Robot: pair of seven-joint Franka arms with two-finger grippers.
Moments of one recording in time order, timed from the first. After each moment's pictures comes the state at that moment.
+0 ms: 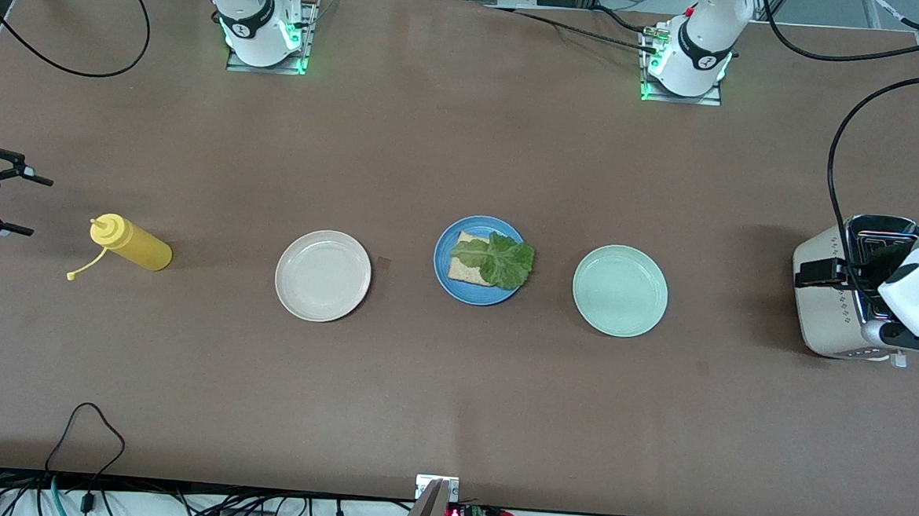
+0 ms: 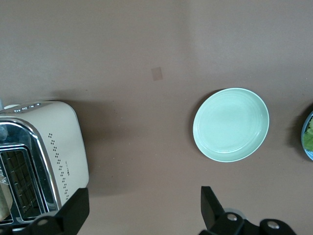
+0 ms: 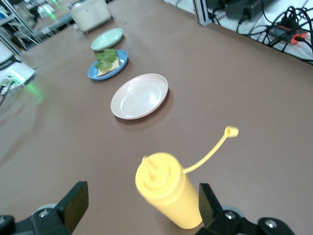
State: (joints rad) left arm 0.29 0.47 -0.35 -1.21 0.11 1.50 0.05; right arm -0.77 0.53 0.13 -1.59 0.70 1.53 -1.85
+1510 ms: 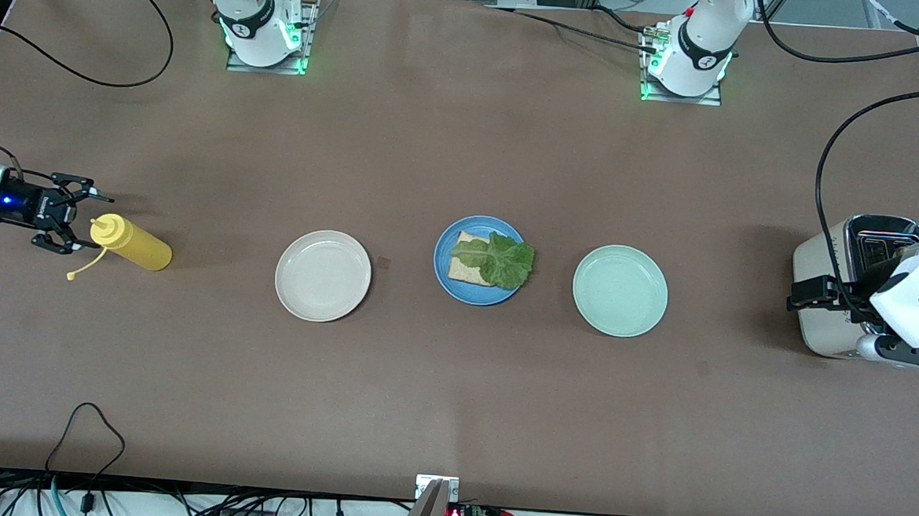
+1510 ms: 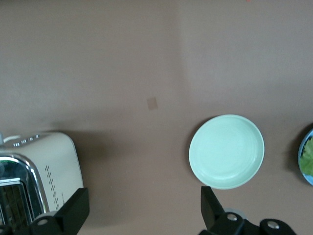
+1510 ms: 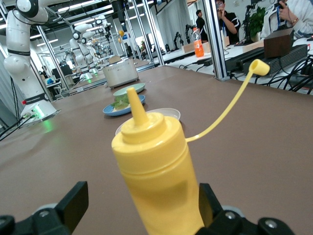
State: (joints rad) left arm 0.27 0.47 -0.35 -1.23 0.11 1.61 0.05; right arm -0.82 0.83 0.15 -1.59 0.92 1.48 -2.19
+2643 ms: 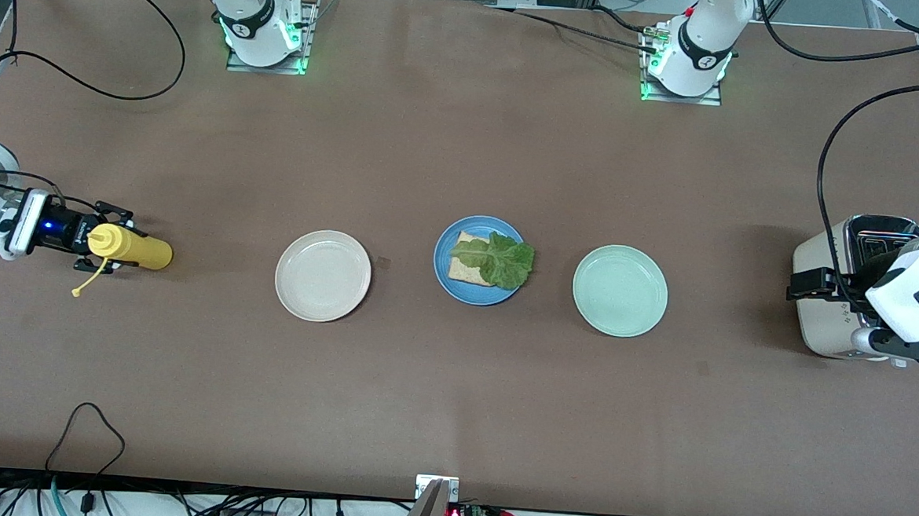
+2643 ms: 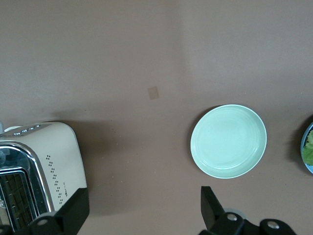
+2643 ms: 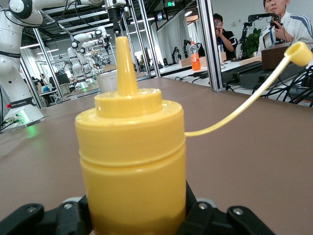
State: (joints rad) left arm 0.27 0.47 -0.35 -1.23 0.12 1.59 0.05; right arm -0.74 0.91 0.15 -1.58 1.01 1.54 -2.27
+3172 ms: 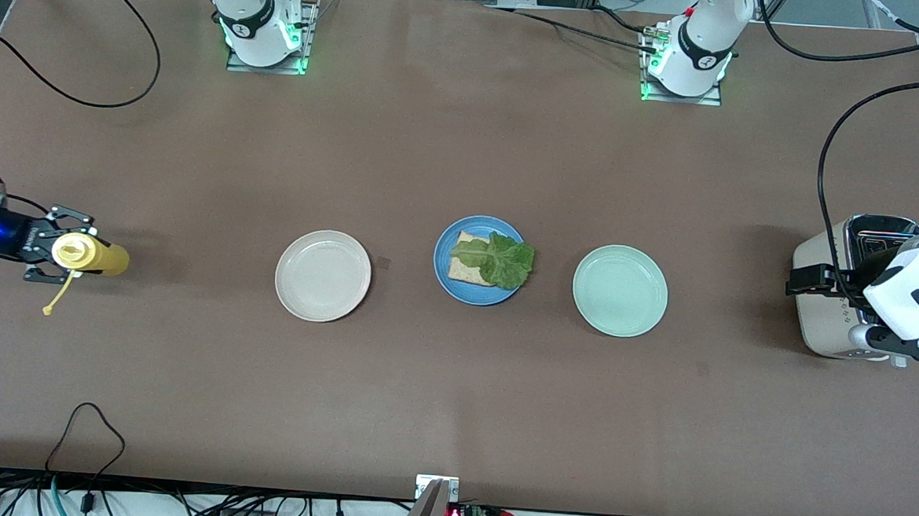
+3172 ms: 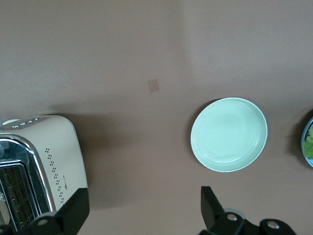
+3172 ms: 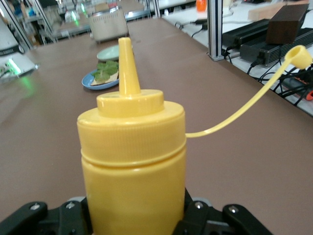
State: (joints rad) left arm 0.27 0.47 -0.35 -1.23 0.12 1.56 0.05; right arm -0.61 0.67 0.16 -1.50 0.80 1.65 -2.02
